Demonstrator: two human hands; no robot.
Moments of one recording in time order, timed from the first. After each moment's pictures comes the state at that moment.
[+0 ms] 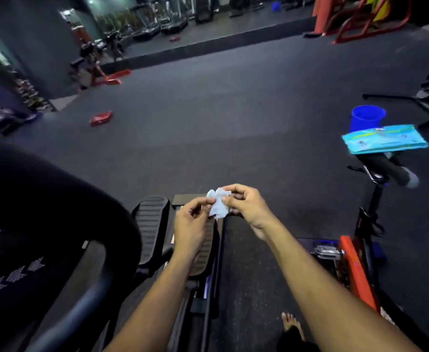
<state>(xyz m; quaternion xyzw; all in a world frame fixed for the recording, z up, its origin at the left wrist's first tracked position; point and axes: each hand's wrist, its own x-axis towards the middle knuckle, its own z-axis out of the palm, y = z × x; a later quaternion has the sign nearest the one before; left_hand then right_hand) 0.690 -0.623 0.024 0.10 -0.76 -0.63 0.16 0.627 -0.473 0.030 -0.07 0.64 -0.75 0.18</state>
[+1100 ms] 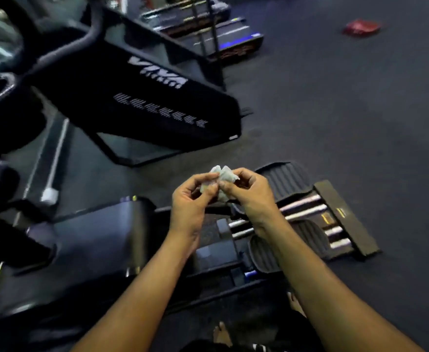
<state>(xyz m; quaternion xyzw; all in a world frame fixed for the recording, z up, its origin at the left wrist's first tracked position) 0.703 -0.800 0.040 0.47 -0.48 -0.55 0.50 0.564 -0.790 0.030 -0.39 0.49 -0.57 0.53</state>
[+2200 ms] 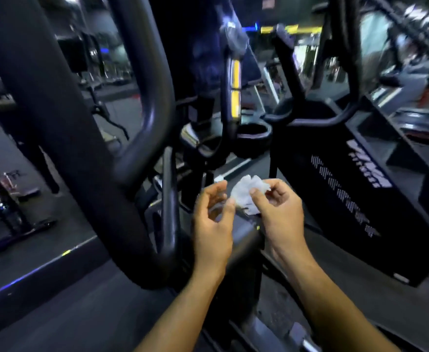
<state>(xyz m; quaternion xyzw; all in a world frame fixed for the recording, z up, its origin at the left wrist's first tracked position) 0.736 -0.699 0.168 0.57 -0.27 -0.02 0.78 0.671 -0.792 0.182 -0.62 0.19 -0.47 0.60</state>
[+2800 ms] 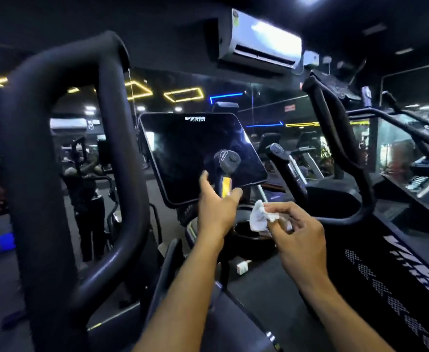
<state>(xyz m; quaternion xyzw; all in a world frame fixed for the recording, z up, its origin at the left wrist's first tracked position) 0.807 -0.808 0.354 0.70 -0.26 0.07 0.66 0.683 -0.892 0.308 -0.68 0.04 -0.56 0.48</state>
